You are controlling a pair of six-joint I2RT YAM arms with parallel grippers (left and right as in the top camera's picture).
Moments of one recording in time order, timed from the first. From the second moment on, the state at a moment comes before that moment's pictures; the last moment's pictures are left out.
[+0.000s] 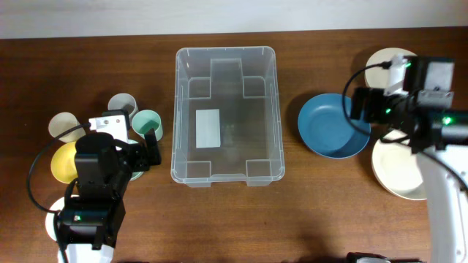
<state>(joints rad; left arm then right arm) -0.03 0.89 0.84 -0.54 -0.06 -0.10 -0.15 1.39 1.45 -0.97 -0.03 0.02</state>
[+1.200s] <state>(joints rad) -0.03 0.89 0.84 -0.57 -0.09 -0.10 -0.34 2.03 1.45 -0.75 -0.28 -0.14</state>
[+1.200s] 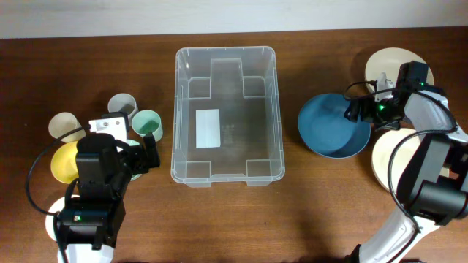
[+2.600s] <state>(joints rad) -0.03 0.89 0.84 -0.57 -0.09 -0.10 -0.31 2.08 1.42 -0.70 -0.31 -0.10</state>
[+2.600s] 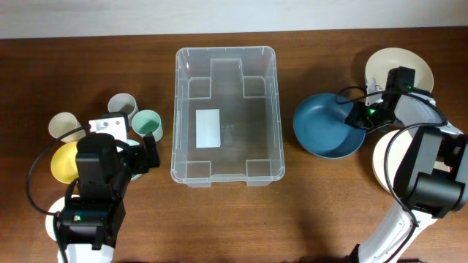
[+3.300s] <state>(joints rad) -0.03 0.89 0.84 -0.57 -0.09 -0.10 -0.31 2.06 1.48 -0.79 -0.32 -0.01</state>
